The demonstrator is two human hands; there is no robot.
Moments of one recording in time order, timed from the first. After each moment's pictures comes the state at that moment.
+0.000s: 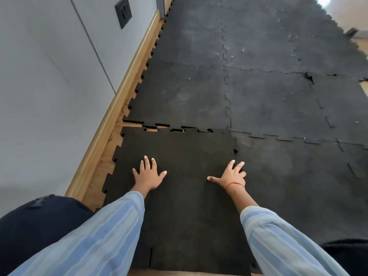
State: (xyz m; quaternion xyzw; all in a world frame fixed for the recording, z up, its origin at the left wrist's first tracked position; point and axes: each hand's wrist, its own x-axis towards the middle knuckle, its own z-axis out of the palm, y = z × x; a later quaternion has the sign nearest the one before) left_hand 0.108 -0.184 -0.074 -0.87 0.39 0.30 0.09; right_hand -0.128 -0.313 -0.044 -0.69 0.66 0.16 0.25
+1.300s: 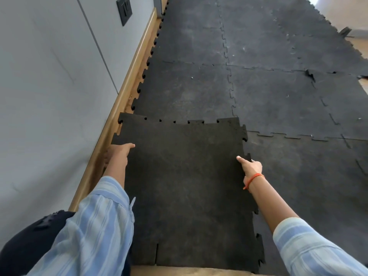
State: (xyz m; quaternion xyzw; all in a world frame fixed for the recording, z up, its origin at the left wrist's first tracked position) left_hand 0.246 -0.192 -0.045 -0.90 -0.03 0.29 -0.31; right_hand -0.122 -0.348 -0.053 -0.34 0.76 -0.22 0.51
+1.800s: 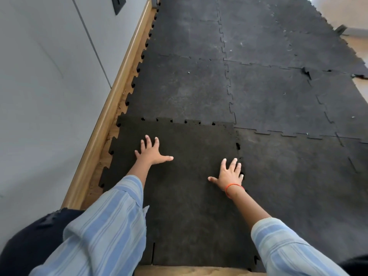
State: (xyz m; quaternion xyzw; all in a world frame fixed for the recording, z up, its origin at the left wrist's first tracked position) left_hand 0.177 -0.241 -0.064 -0.84 0.40 0.37 0.02; right_hand -0.085 -0.288 -0.052 -0.72 0.63 0.17 0.22
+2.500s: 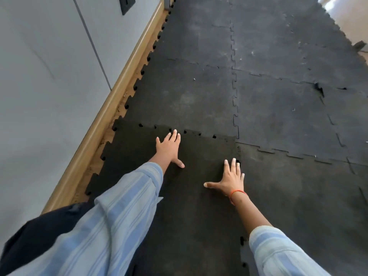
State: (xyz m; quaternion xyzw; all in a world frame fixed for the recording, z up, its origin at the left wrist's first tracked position) left_hand 0.142 -0.326 -0.049 -0.80 0.53 0.25 0.13; right_hand -0.089 -0.353 -0.061 -0.77 0.58 0.13 0.23
